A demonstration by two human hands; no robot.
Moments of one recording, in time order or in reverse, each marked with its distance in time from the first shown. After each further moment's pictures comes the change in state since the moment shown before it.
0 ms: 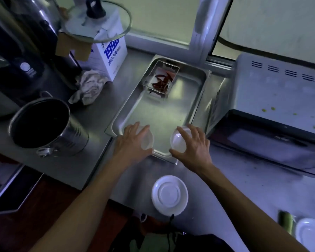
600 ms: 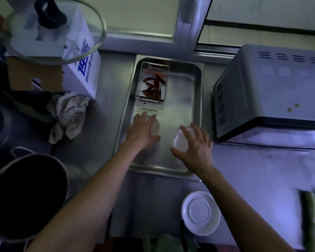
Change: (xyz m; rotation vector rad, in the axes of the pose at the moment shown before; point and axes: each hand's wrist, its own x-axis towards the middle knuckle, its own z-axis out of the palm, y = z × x) left_hand 0.185 -0.042 0.007 0.004 -0.284 0.168; right_hand 0.075 -0.062 0.036 0.009 0.054 0.353
